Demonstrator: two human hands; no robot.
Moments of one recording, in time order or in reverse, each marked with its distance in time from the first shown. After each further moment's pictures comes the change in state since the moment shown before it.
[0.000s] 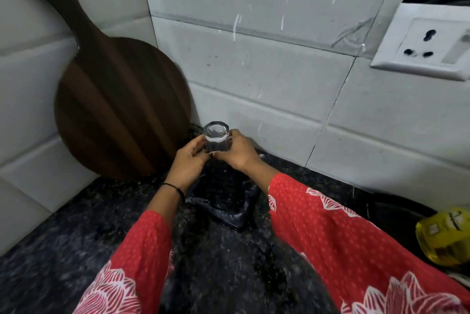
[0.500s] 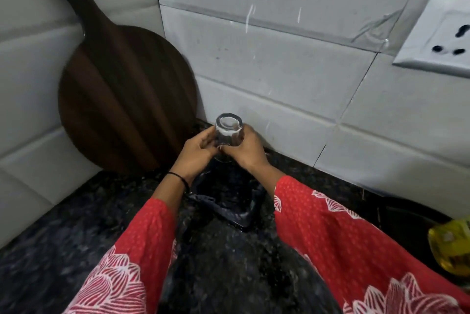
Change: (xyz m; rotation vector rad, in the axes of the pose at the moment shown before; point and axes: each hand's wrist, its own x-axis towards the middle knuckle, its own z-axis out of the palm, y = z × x) left_hand 0.012 0.001 0.000 -0.042 -0.062 0.018; right_hand 0.008 0.012 0.014 0.230 0.151 0.003
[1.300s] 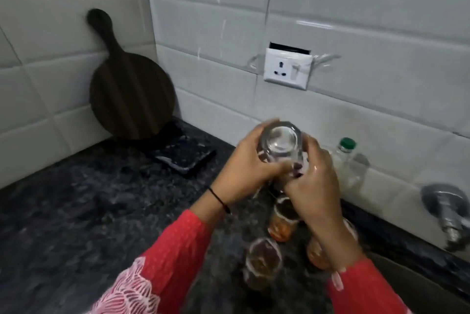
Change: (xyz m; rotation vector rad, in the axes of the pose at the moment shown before) left_hand -0.293 0.120 0.242 0.049 -0.185 0.486; right_hand -0.314 -0.045 -0.321 -0.281 0.345 -0.374
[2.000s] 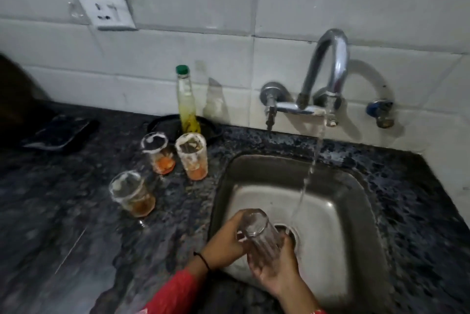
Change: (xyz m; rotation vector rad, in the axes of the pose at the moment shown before) left_hand -0.207 -0.121 0.268 0.066 -0.647 -0.397; right_hand -0.281 0.182 -0.155 1.336 0.429 1.634
